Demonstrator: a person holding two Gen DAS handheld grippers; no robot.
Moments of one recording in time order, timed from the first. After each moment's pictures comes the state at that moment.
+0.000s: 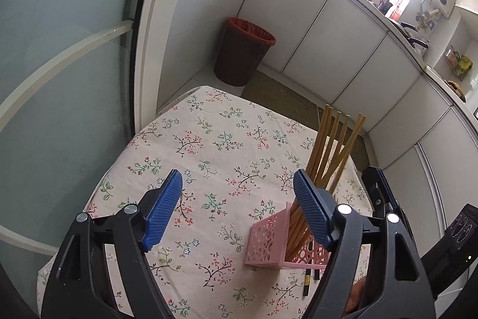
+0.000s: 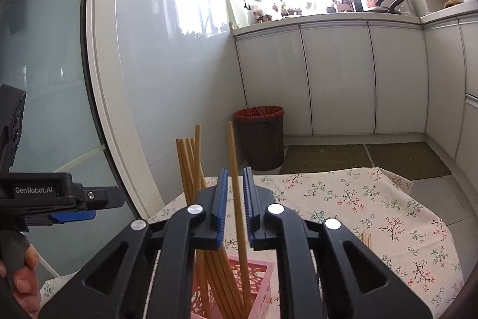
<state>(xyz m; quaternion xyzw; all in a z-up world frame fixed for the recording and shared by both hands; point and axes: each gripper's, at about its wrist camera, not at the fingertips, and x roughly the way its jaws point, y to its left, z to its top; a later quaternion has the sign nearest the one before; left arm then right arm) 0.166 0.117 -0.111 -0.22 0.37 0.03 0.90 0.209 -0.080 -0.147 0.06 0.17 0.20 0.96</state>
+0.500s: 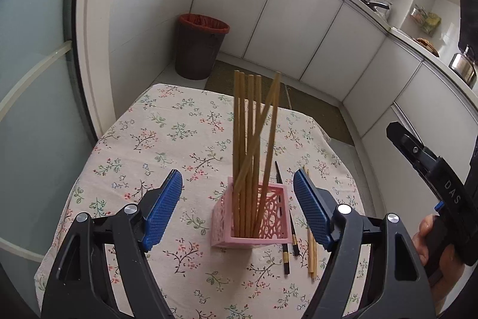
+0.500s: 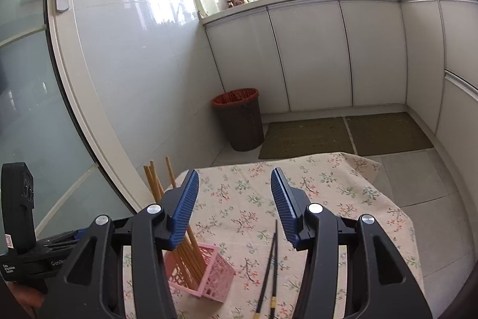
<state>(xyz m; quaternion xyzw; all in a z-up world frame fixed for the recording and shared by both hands) 0.162 0.051 -0.105 -0.15 0.38 -0.05 0.91 0.207 -0.170 -0.087 0.09 0.26 0.16 0.95</state>
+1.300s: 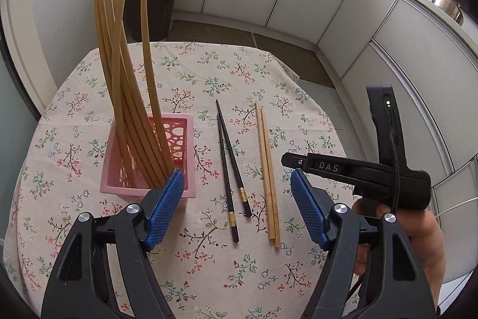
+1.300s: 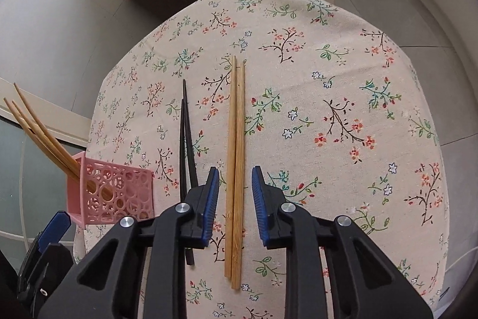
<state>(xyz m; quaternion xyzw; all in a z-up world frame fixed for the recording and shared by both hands) 0.169 -0.050 -0.154 -0.09 0.46 -0.12 0.88 0.269 -0.239 -0.246 0.20 0.57 0.10 0.79</state>
